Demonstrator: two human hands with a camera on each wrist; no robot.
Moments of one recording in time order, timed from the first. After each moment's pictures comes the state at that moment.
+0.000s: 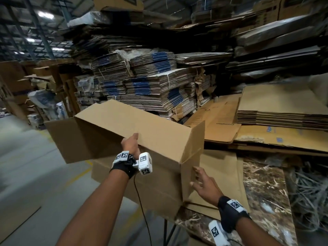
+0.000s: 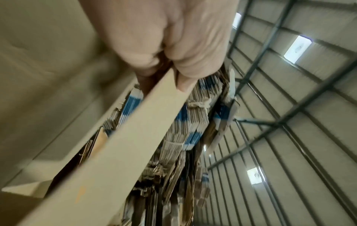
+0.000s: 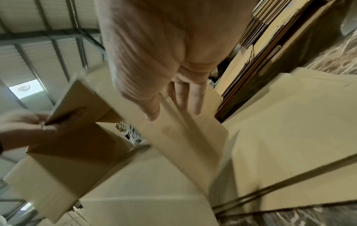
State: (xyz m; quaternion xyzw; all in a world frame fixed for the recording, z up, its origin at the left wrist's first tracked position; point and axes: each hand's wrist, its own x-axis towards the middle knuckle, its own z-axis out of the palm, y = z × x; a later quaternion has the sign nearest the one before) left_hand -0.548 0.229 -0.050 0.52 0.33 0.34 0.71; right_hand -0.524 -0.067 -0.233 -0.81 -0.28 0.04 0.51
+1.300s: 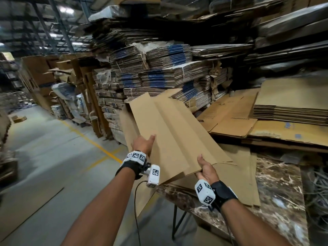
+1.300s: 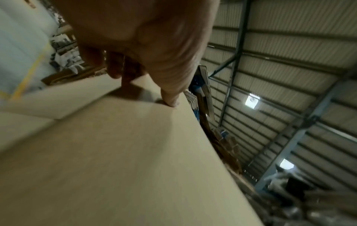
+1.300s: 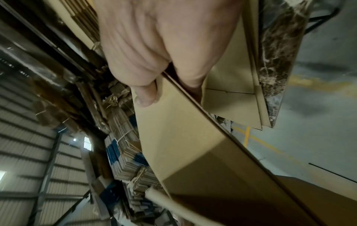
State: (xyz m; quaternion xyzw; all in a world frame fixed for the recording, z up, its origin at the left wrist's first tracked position) left_hand -0.596 0.253 -0.085 0.88 0.34 0.20 0.26; right_hand -0.552 -0.004 -0.192 -0.39 0.07 0.27 0.87
